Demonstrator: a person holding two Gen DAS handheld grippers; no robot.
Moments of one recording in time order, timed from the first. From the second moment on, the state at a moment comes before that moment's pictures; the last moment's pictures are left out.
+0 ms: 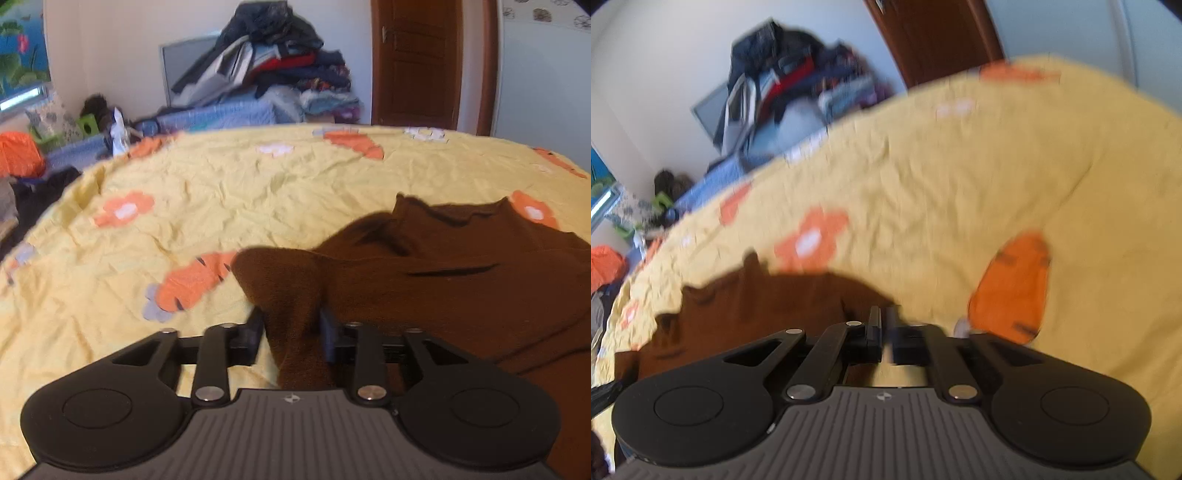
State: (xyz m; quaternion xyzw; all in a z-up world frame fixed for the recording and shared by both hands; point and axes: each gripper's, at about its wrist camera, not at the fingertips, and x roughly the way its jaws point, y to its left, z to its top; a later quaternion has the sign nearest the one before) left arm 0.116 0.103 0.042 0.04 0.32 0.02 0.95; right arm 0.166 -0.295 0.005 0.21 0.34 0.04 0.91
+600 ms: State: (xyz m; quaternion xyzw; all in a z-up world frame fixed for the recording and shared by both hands) left arm 0.163 0.058 0.002 0.05 0.34 -0.03 0.94; right arm 0.181 -0.196 -0.014 -0.02 0.32 0.08 0.94
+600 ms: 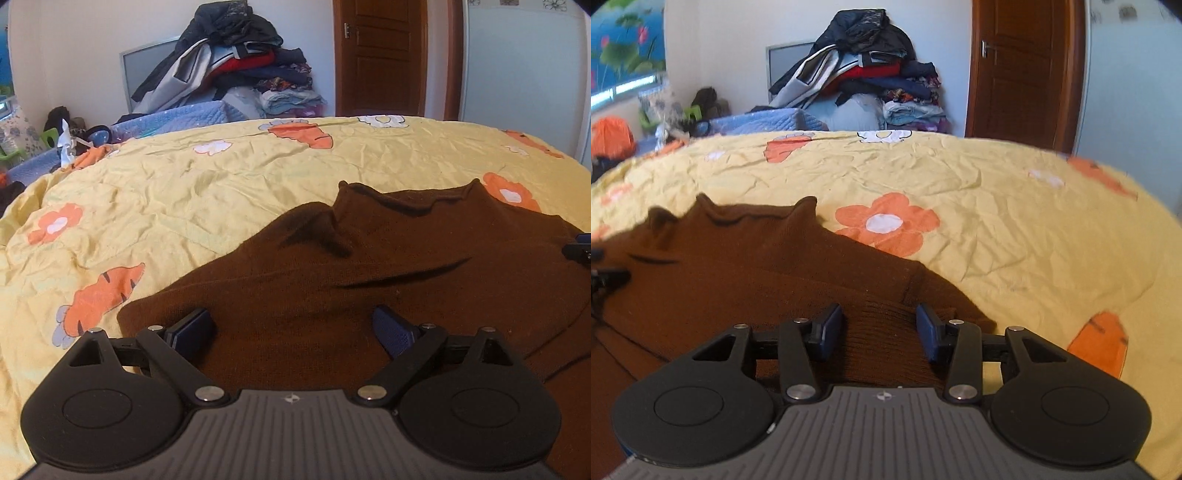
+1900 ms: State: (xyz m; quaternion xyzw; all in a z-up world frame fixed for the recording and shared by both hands) left arm -0.066 0.177 -0.002 -0.31 0.41 -0.09 0.85; right arm 0.006 -0.289 -0.035 0.35 0.46 0.19 0.79
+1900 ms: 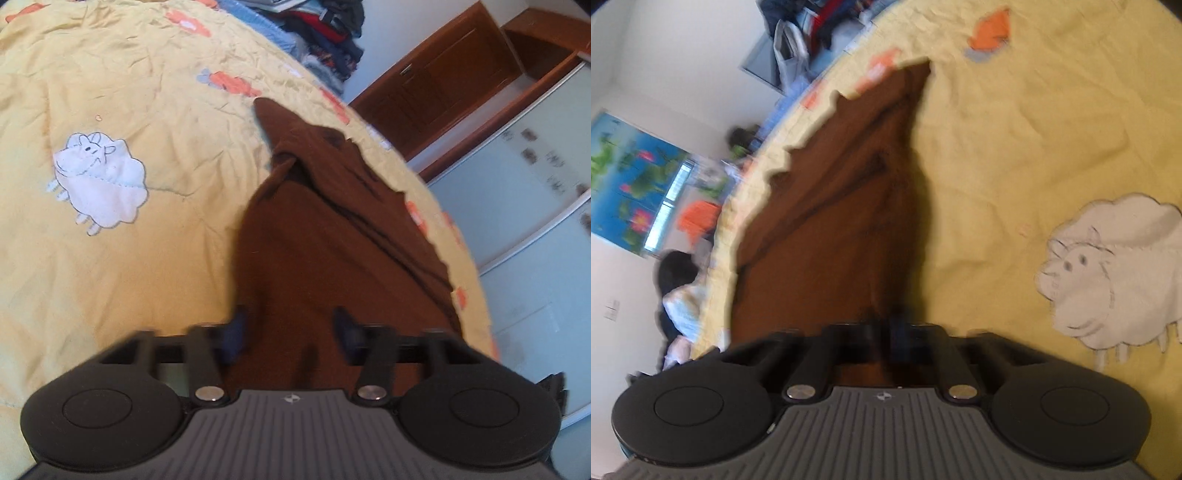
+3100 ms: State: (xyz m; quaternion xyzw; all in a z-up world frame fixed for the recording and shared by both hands) left arm -0.153 0.175 0.001 -0.29 0.46 -0.12 0.83; right arm -0.099 -0.315 -0.039 0.37 0.49 0.22 0.76
